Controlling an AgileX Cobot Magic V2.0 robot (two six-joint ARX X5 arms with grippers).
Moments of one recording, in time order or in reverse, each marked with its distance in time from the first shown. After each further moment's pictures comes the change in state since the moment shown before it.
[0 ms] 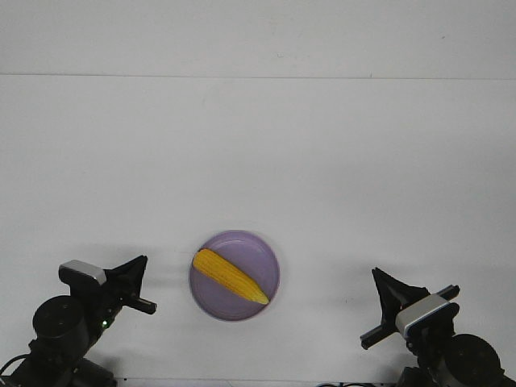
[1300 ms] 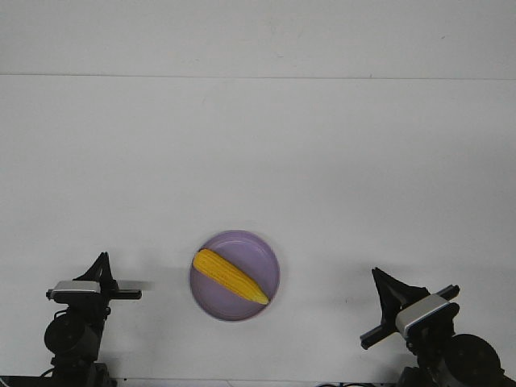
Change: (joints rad) left arm 0.378 -0.317 -0.504 0.364 -0.070 0.319; right arm 0.000 0.000 0.000 0.002 0.000 0.000
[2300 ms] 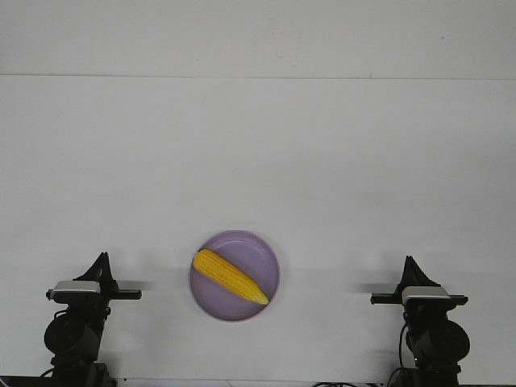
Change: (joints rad) left arm 0.000 0.000 0.000 0.000 0.000 0.000; right arm -0.995 -0.243 -0.650 0.512 -0.498 -0.103
